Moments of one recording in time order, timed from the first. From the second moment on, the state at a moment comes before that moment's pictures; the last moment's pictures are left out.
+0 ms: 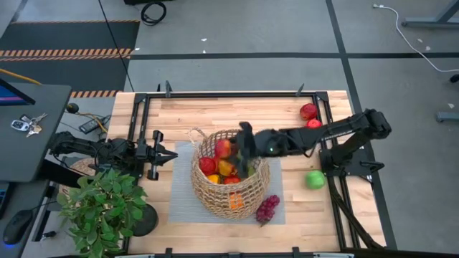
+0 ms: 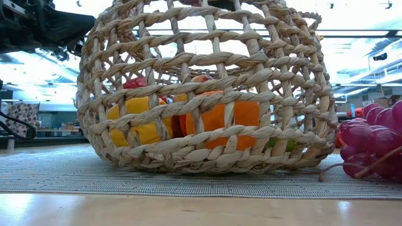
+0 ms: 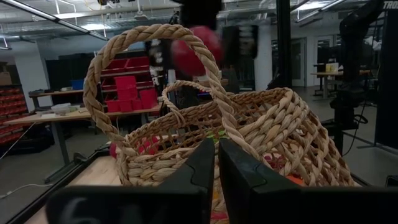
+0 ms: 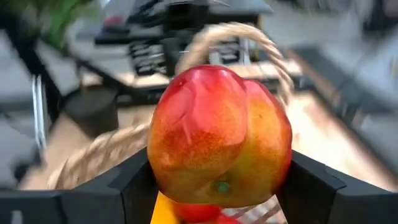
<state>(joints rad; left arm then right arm) -0.21 0.15 0.01 0.34 -0.18 0.12 0.18 1.54 1.27 -0.10 0.28 0.11</state>
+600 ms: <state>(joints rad) -0.21 0.15 0.01 0.34 -0.18 0.12 0.07 1.54 1.27 -0.20 -0.03 0.51</state>
